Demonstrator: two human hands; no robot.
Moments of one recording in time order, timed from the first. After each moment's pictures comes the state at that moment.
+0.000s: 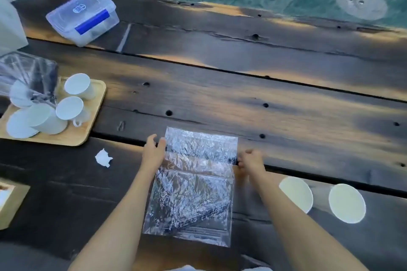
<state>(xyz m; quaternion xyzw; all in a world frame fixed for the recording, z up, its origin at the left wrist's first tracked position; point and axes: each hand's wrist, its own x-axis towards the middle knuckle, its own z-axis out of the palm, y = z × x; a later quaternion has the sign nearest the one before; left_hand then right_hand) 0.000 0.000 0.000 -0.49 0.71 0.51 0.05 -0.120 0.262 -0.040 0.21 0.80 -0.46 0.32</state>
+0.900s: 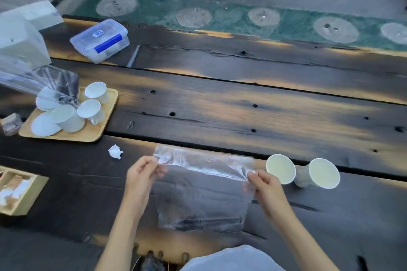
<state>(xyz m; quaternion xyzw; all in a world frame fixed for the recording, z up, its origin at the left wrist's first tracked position) 0.140 0.059 0.097 -0.36 0.57 0.72 -0.14 0.035 0.348 0.109 0.05 0.69 -0.67 0.28</state>
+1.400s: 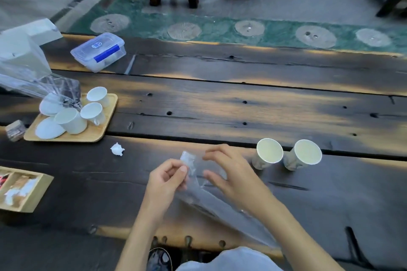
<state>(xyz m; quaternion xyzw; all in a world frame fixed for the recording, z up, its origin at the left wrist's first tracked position) 0.195 0.138 0.163 -0.20 0.68 0.70 -0.09 0.099 0.314 0.193 -0.42 0.83 -0.36 0.04</state>
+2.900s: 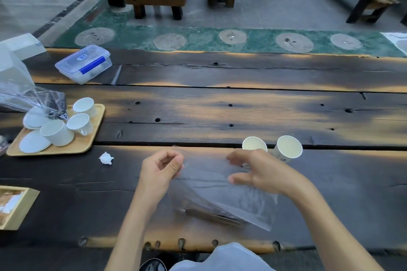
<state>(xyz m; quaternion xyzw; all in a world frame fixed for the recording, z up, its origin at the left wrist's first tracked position) 0.178 0.148 0.198 -0.15 0.74 0.65 -0.12 0.077 0.388 0.235 -0.28 0.88 -0.27 0.28</state>
